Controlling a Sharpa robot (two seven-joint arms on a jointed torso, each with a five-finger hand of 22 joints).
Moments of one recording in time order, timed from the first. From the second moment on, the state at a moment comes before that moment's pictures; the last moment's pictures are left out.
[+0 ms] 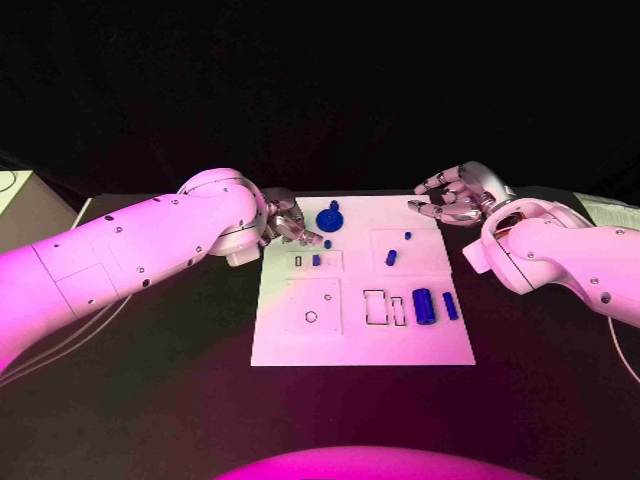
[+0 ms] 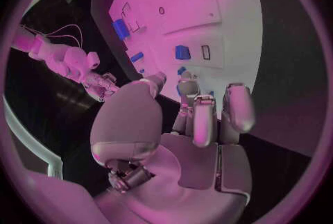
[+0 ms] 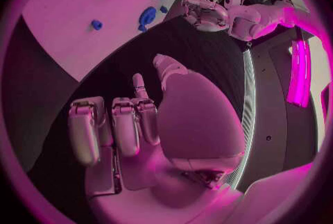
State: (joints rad) left arm 1.20 -0.59 0.14 1.30 -1.17 0.15 -0.52; left_hand 1.12 -0.13 0.38 0.29 0.05 0.79 0.09 0.80 0.36 1.20 0.02 1.06 0.88 1.47 -0.05 1.51 1.31 0.07 1.32 0.06 1.40 1.21; right arm 1.27 -0.86 -0.11 1.48 -0.87 -0.61 -0.10; right_hand 1.38 -0.22 0.24 0.28 0.33 0.92 0.16 0.20 0.27 1.47 0.07 1.54 1.31 1.46 0.00 1.56 1.31 0.01 1.46 0.10 1.54 1.31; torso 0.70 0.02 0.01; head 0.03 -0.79
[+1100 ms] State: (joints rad) left arm 1.17 -0.56 0.10 1.26 -1.13 0.15 -0.52; left_hand 1.03 -0.15 0.31 0.29 0.05 0.85 0.07 0.80 0.35 1.24 0.00 1.10 0.90 1.47 -0.05 1.52 1.31 0.07 1.35 0.06 1.41 1.26; right arm 1.27 -0.86 -0.11 1.48 -0.87 -0.61 -0.10; right_hand 1.38 -0.22 0.24 0.28 0.33 0.92 0.16 0.20 0.27 1.47 0.07 1.54 1.31 1.46 0.00 1.56 1.31 0.01 1.46 0.10 1.54 1.31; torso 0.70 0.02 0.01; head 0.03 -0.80
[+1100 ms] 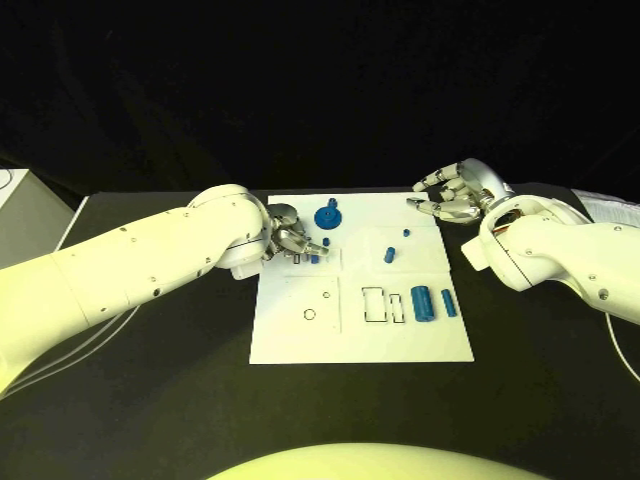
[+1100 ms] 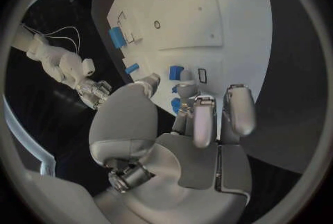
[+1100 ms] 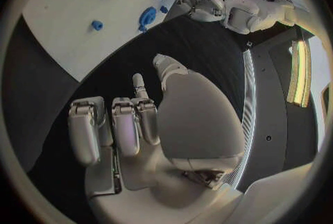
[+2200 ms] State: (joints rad) left arm 1.17 -0.52 0.08 1.23 -1.14 0.16 -0.52; left_hand 1.13 -0.10 0.36 0.29 0.05 0.85 0.07 0.81 0.35 1.25 -0.01 1.12 0.91 1.47 -0.06 1.53 1.31 0.07 1.35 0.05 1.42 1.27; right arm 1.27 -0.85 -0.11 1.48 -0.87 -0.61 -0.10; right_hand 1.38 -0.22 0.24 0.28 0.33 0.92 0.16 0.20 0.27 1.47 0.07 1.54 1.31 1.46 0.00 1.56 1.31 0.01 1.46 0.10 1.54 1.31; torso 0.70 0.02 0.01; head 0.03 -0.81
